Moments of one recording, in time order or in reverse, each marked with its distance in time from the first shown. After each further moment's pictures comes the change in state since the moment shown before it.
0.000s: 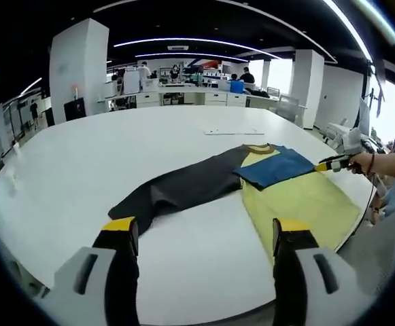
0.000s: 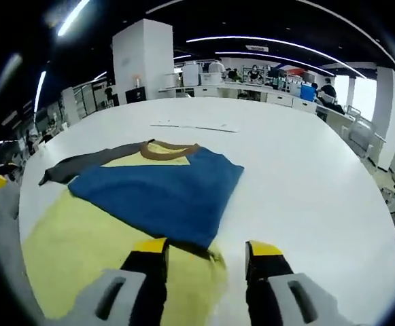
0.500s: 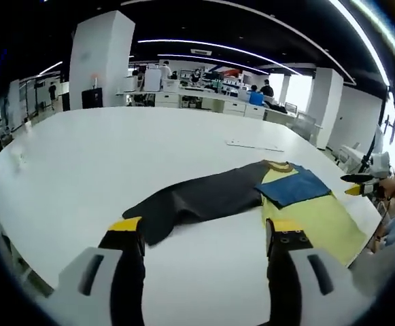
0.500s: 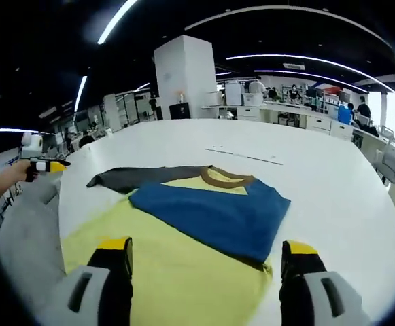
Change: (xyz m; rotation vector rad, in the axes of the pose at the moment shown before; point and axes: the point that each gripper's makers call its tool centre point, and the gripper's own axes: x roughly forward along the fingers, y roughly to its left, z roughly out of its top) left arm 0.012 0.054 0.014 -0.147 -0.050 0.118; right arm -0.054 0.074 0.029 -0.099 -0.105 0.240
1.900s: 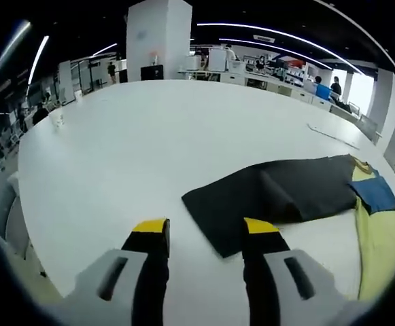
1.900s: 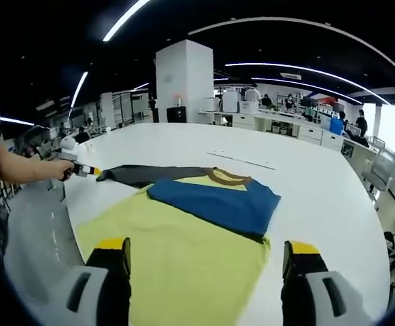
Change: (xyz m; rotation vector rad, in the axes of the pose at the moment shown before) left arm 0.067 0.085 -0.062 -0.107 0.122 0.347; right arm -0.059 0.025 -0.014 -0.058 -0.002 -0.107
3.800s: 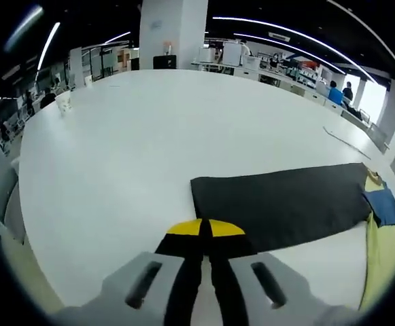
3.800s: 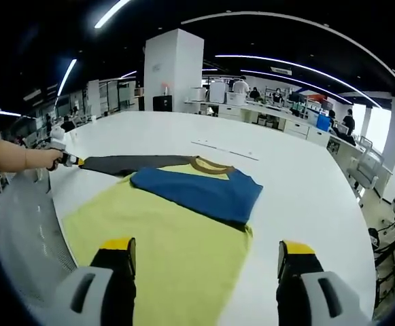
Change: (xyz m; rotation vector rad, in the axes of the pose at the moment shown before) left arm 0.015 0.028 0.004 -0.082 0.042 0.049; right arm -0.005 -0.015 -0.011 -0.009 0.063 -0.098
